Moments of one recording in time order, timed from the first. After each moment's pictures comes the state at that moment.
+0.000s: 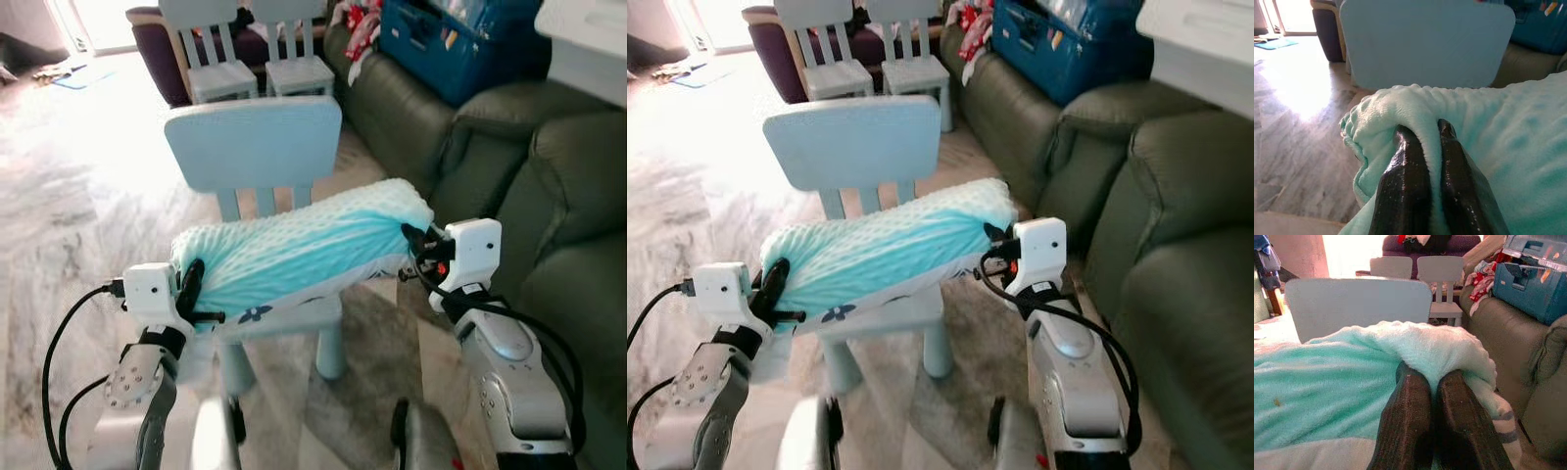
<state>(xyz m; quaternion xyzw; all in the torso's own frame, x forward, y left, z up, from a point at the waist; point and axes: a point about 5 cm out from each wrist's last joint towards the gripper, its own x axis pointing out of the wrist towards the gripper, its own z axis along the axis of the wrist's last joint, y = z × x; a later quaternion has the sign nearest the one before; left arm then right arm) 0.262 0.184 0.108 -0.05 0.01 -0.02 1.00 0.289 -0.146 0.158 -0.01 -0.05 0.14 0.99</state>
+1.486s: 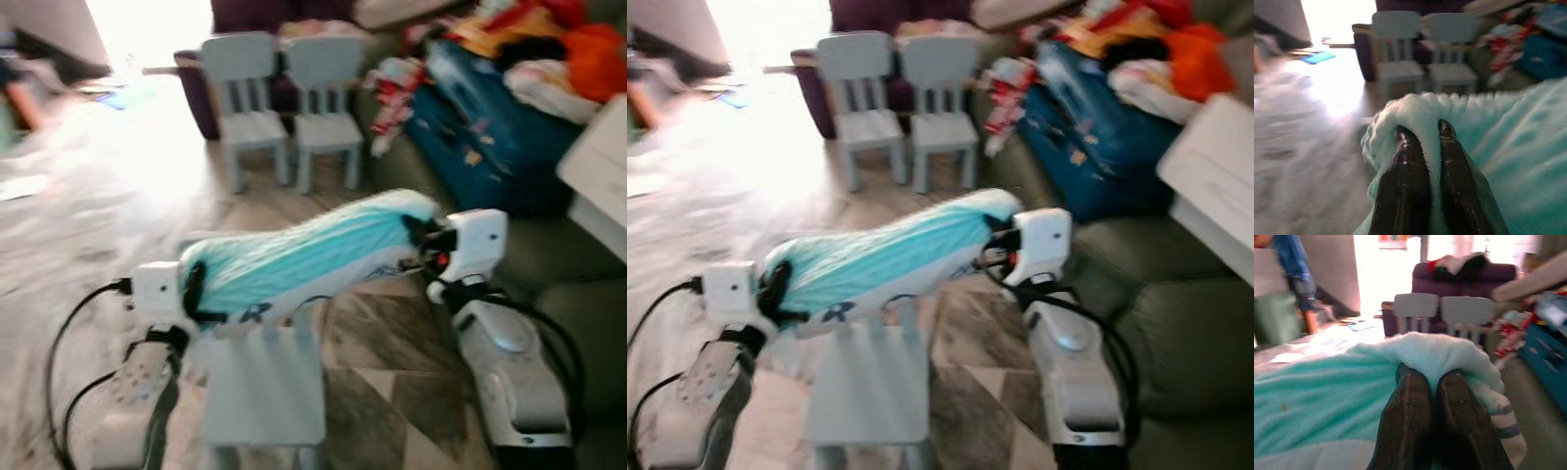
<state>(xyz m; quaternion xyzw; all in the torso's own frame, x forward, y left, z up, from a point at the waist) 0.264 0.188 0.103 -0.01 0.03 0.00 1.00 0.291 -0.139 0.167 0.00 -0.06 0.15 0.99</state>
